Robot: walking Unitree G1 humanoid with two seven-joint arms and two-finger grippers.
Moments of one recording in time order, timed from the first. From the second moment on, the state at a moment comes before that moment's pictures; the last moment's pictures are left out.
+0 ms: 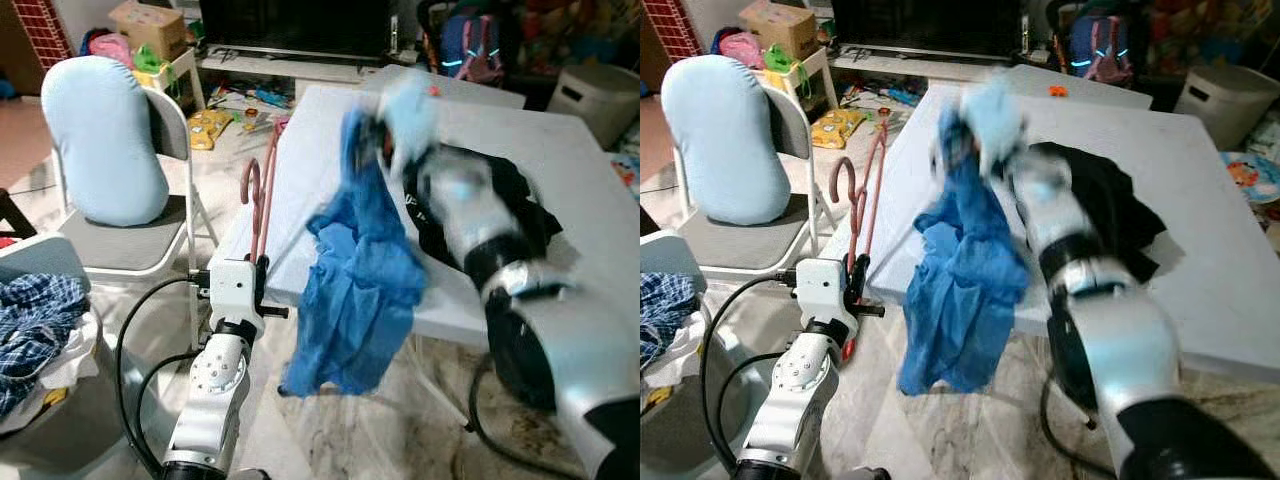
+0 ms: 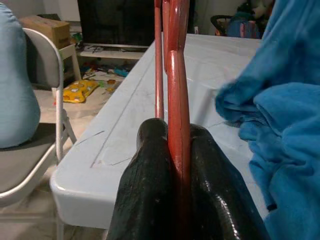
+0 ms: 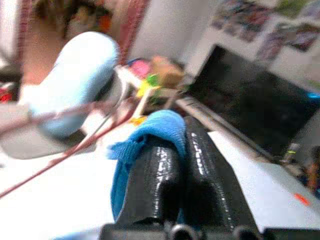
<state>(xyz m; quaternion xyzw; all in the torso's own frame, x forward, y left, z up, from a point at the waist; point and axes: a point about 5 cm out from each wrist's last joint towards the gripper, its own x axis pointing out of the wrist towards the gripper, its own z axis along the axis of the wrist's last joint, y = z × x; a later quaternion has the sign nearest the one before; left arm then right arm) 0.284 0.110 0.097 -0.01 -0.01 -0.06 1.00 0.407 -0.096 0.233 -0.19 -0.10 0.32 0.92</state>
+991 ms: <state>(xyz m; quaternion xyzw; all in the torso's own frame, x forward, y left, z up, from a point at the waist) 0.281 0.113 0.093 0.00 0.00 -0.09 1.00 0.357 -0.153 0.138 -0.13 0.03 0.36 0.92</state>
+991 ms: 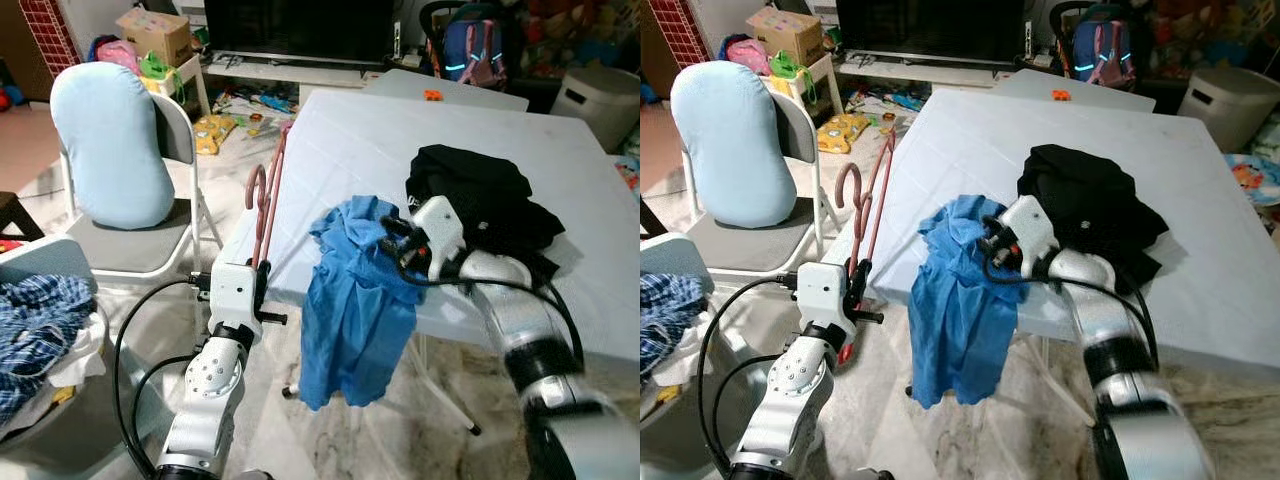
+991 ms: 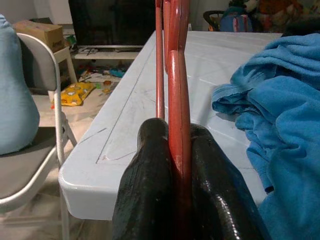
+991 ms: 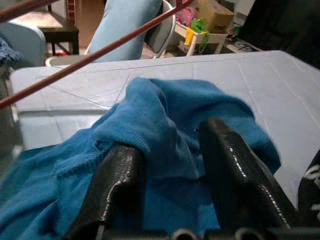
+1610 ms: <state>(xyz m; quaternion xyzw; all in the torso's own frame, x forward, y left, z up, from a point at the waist) 0.284 0.108 0.093 0.01 0.00 -0.11 0.99 0.325 -0.159 0.135 -0.10 0.11 0.40 0.90</state>
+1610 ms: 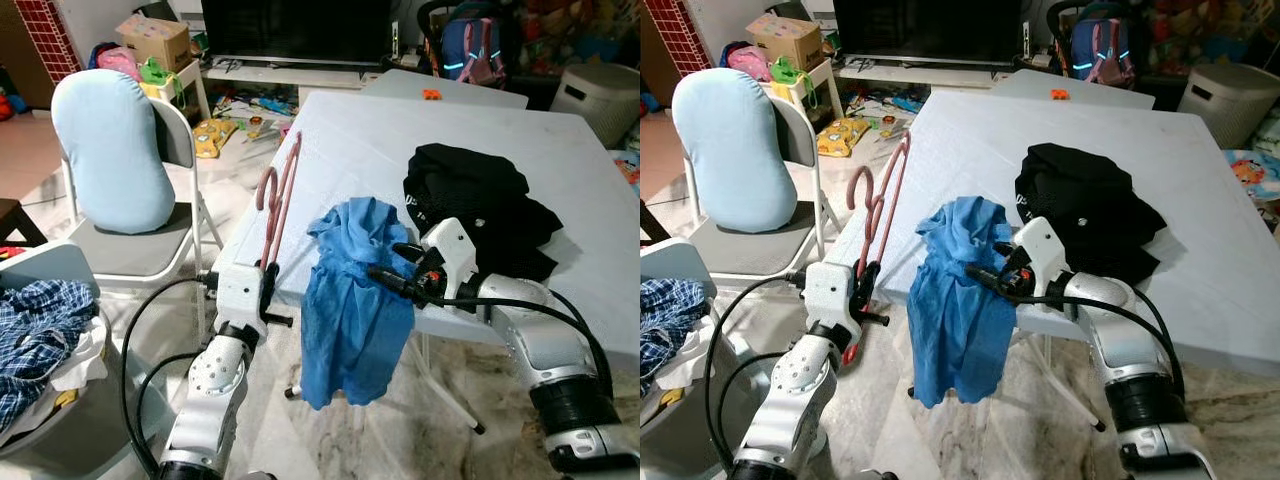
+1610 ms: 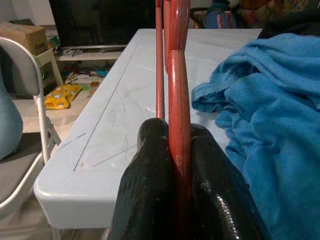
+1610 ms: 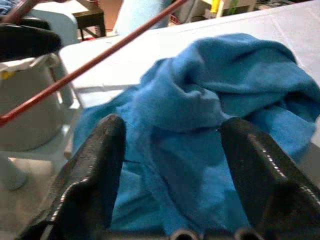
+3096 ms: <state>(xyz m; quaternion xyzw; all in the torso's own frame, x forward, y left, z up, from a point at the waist) 0.285 0.111 0.090 0.01 0.01 -0.11 0.99 0.307 -0.120 0.085 -0.18 0.12 0.22 0.95</state>
